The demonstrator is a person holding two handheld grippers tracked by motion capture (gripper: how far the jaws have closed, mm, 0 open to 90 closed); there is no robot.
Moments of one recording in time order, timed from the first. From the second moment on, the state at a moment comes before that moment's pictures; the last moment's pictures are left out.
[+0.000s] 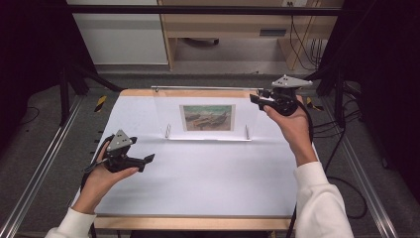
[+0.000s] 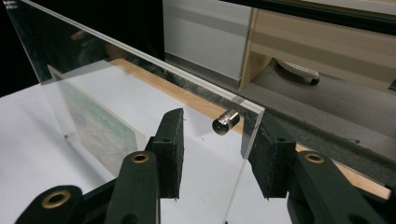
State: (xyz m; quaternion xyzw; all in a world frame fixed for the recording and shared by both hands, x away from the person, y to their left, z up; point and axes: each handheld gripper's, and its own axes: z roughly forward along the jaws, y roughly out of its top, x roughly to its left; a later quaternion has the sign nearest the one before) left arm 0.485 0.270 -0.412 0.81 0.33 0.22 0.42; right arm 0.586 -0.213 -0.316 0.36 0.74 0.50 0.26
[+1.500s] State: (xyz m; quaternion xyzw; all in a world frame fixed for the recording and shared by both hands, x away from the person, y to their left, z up) left arm 0.471 0.278 -0.445 0.79 0.37 0.26 0.41; right arm 0.514 -0.221 -0.352 0.42 0.72 0.43 0.33
